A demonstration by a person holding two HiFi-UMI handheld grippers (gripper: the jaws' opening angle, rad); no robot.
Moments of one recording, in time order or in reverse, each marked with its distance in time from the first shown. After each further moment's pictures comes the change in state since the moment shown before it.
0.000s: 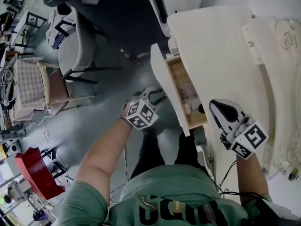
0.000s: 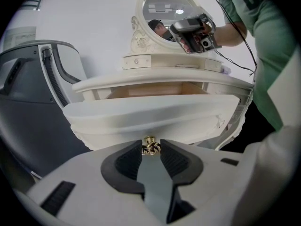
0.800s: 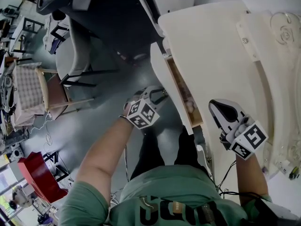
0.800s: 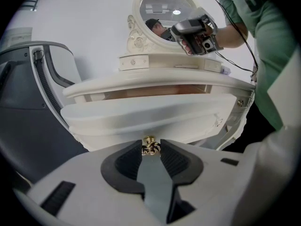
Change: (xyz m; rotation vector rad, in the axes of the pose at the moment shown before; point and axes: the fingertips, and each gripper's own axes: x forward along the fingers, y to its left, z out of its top) left arm 0.023 -0.002 0.022 0.027 -0.011 -0.025; right arm -0.015 -0.017 -0.006 0.029 -0.024 -0.027
